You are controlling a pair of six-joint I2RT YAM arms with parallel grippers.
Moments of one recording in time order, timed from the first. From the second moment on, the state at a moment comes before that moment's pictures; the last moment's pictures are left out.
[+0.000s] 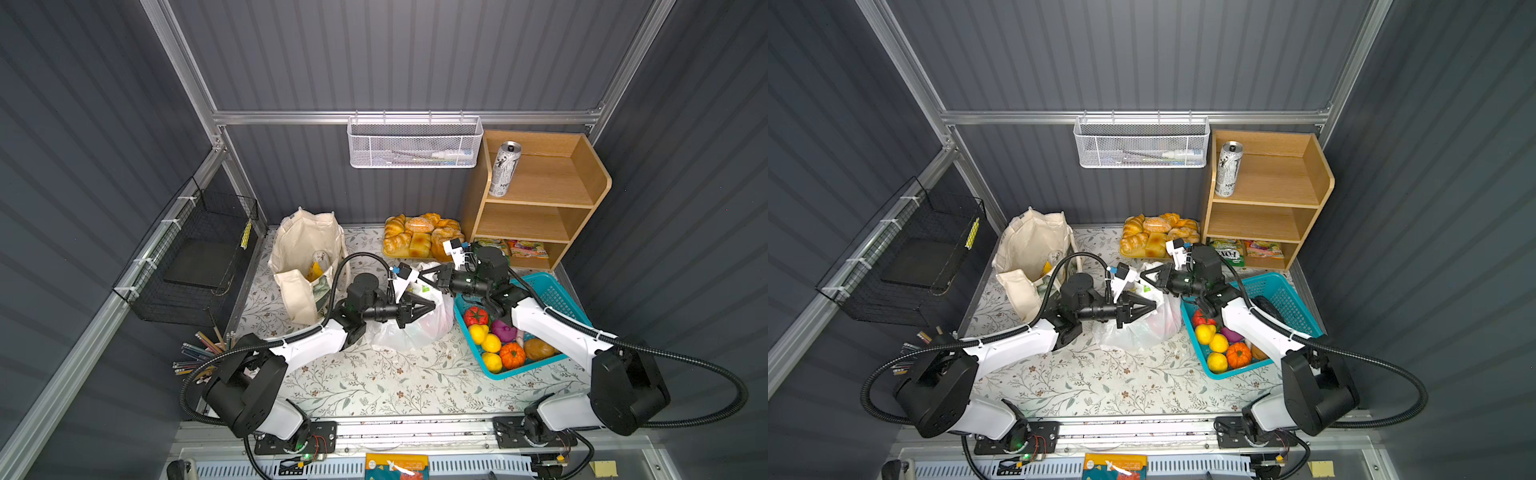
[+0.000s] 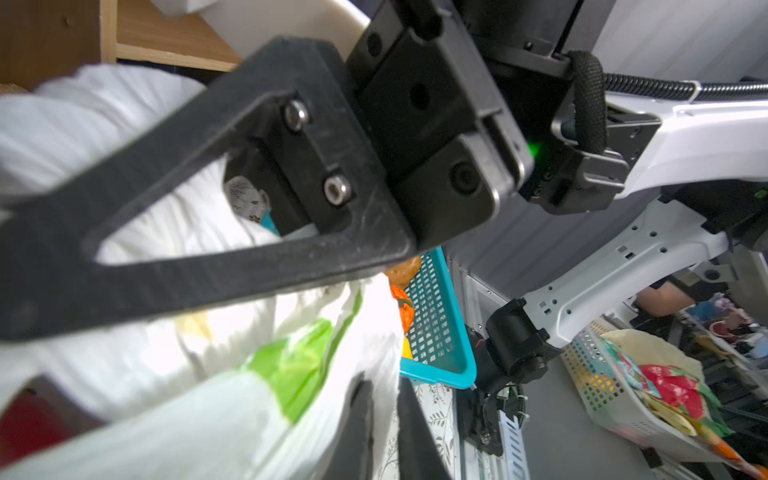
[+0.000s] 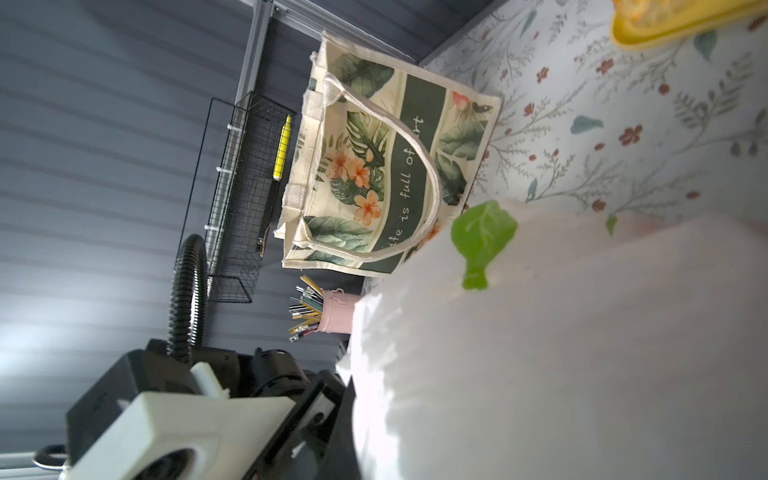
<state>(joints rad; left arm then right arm) -0.70 1.45 0.77 0.51 0.76 -0.39 0.45 1.42 0.90 0.24 -0.70 0.97</state>
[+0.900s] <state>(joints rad) -0.56 1.47 0.82 0.61 0.70 -0.54 0.41 1.45 0.74 0.68 -0.90 1.06</state>
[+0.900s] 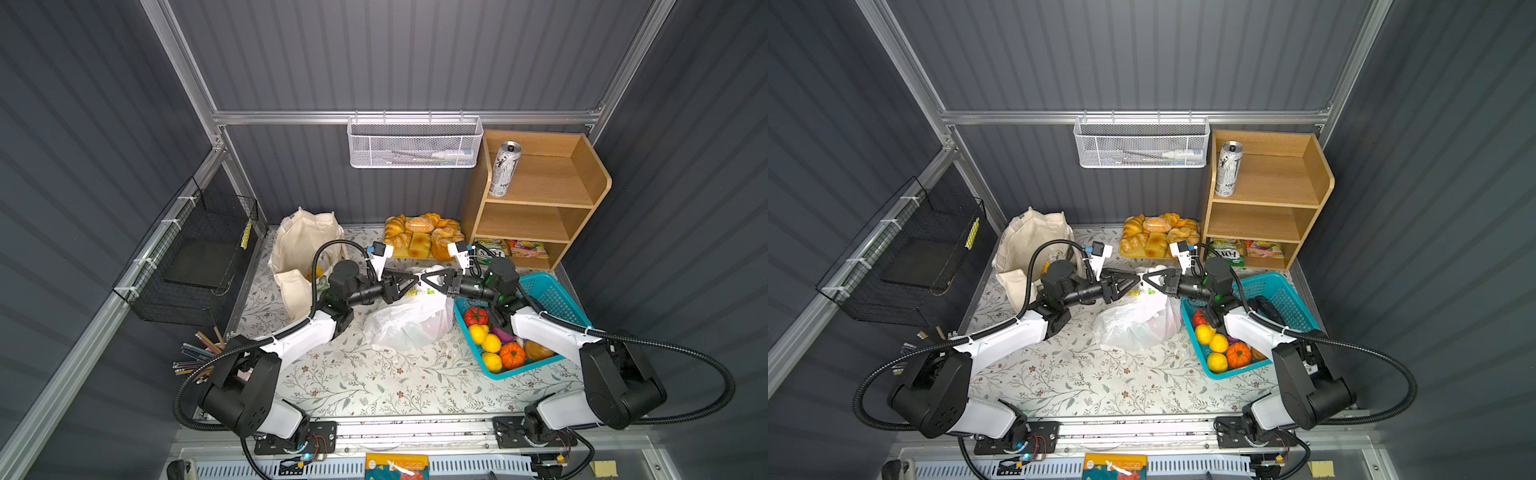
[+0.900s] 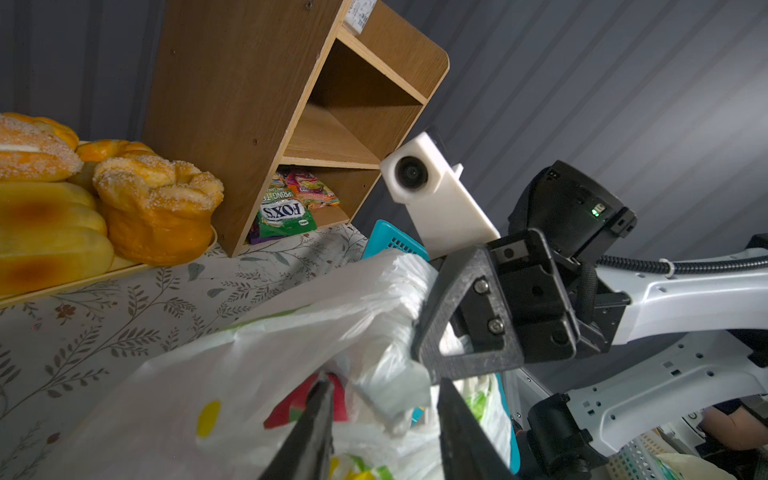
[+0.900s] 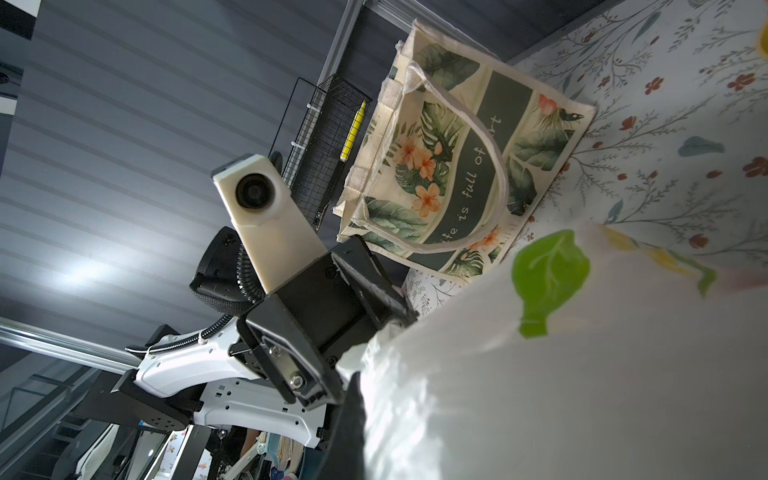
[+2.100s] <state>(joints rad) -0.60 1.55 0.83 0.72 0.66 -0.61 0.37 1.16 0.53 0.53 -0.87 0.96</state>
